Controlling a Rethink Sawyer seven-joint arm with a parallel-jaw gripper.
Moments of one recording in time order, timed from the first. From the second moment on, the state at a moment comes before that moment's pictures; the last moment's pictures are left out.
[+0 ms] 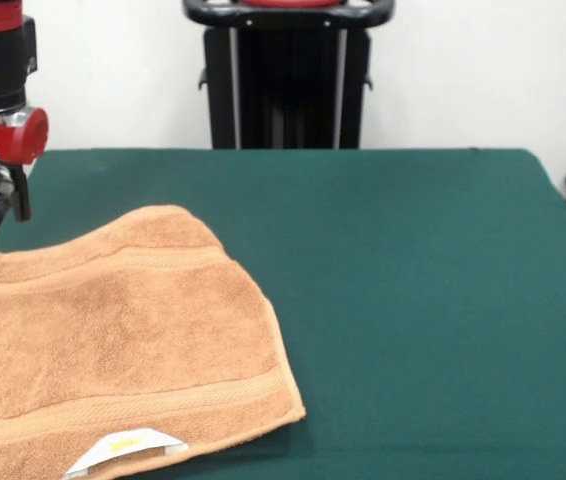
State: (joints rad) arm -0.83 -0.64 0.27 1.58 -0.47 0.54 1.59
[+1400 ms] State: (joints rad) arm -0.74 -0.67 0.27 1.60 -0.47 0.54 1.59
